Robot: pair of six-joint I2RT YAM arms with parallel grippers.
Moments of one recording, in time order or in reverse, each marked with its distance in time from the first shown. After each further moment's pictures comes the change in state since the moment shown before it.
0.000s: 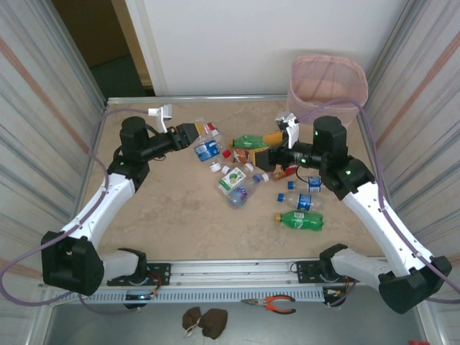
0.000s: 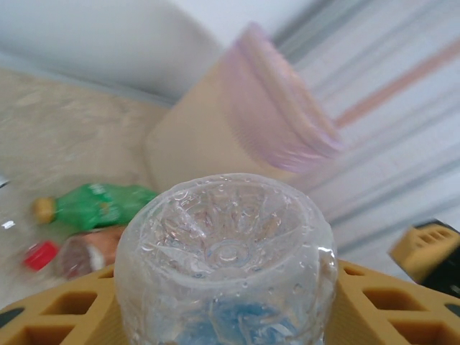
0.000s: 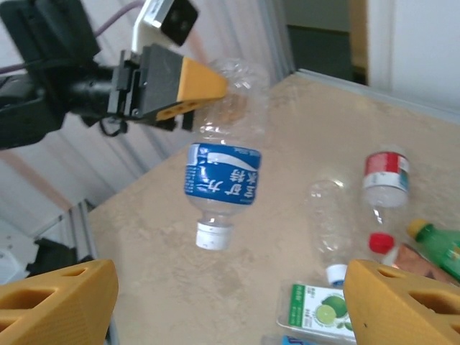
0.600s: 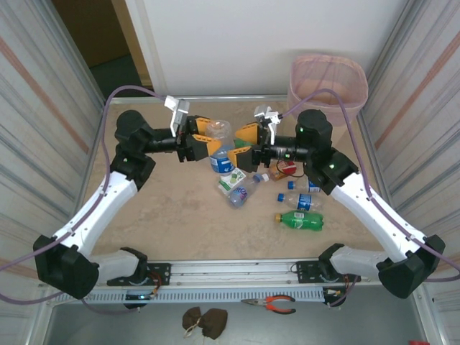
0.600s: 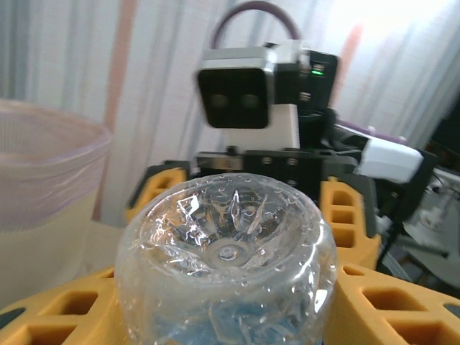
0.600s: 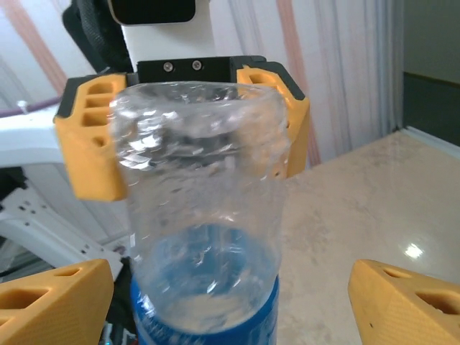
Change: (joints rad) left arm -0.169 -0.016 0.167 0.217 0.425 0.241; right arm 0.143 0.108 0.076 0.240 -0.133 0.080
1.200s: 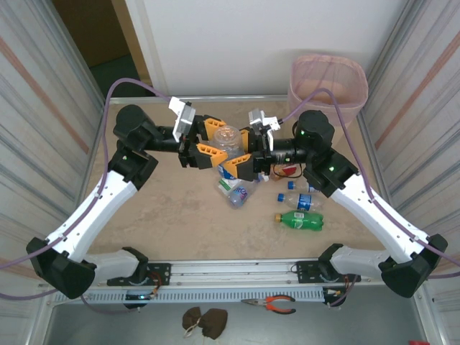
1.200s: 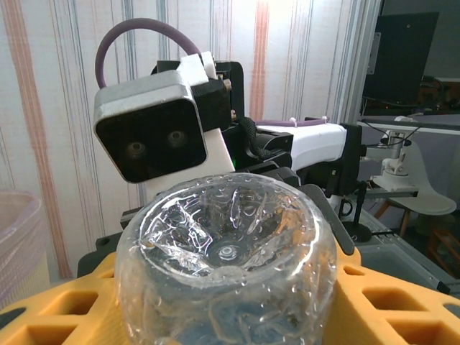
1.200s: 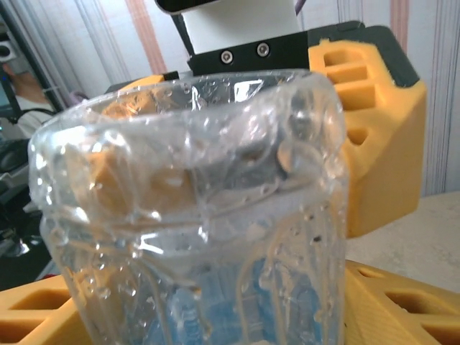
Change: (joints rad) left arm -0.108 0.000 0.138 -0.093 0.055 0.179; right arm 0.076 -0.005 0.042 0.060 -0.149 0.011
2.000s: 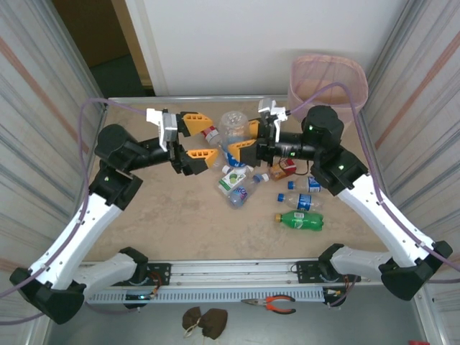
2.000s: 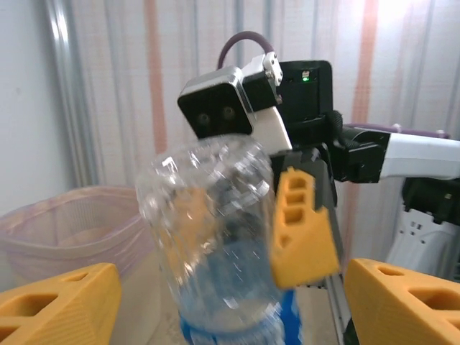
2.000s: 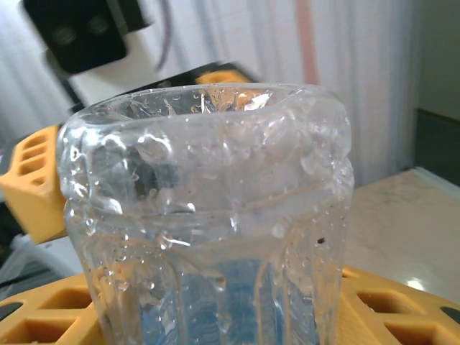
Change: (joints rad) left arm 0.013 -0.212 -0.132 -0.114 -0.364 0.120; right arm -0.075 -0.018 0.075 -0.121 0.186 -0.014
